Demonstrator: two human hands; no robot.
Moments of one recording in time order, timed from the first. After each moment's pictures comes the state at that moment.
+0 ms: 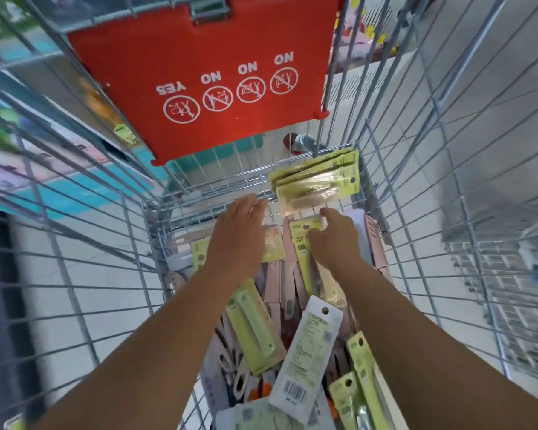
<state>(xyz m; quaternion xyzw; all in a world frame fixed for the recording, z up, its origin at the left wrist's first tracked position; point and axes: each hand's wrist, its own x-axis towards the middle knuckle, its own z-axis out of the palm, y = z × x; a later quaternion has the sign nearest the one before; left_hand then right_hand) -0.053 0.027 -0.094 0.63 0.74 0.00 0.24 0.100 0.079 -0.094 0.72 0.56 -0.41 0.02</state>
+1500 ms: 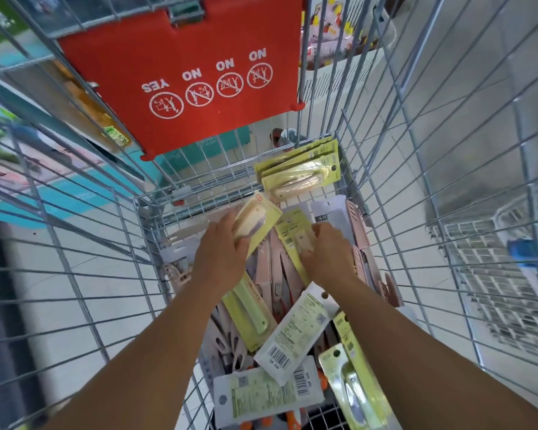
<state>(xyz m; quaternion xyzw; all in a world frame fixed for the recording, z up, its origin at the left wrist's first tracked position) -0.048 -0.012 -0.078 0.48 0.80 0.10 0.35 0.127 0.032 -0.088 0.70 0.62 -0.35 0.06</state>
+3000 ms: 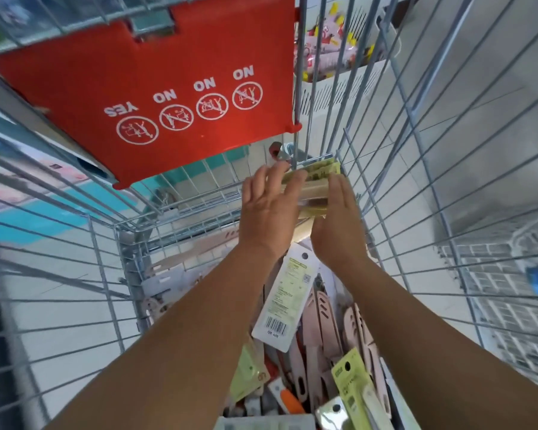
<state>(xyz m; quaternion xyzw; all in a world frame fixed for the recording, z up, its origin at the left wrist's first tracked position) 0.007 0.101 -0.094 0.68 0.72 0.11 0.13 0.124 0.112 -0.089 0.67 0.66 -0.32 -0.08</state>
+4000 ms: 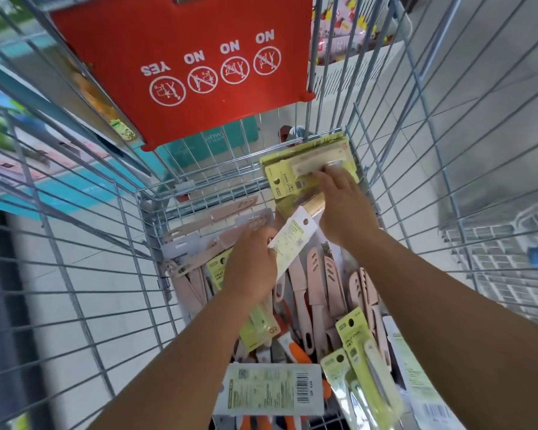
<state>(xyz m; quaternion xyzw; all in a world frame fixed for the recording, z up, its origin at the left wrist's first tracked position) -0.002 -0.012 -0.079 0.50 0.79 0.09 0.35 0.133 0.097 -0.086 0.57 0.78 -0.25 0.05</state>
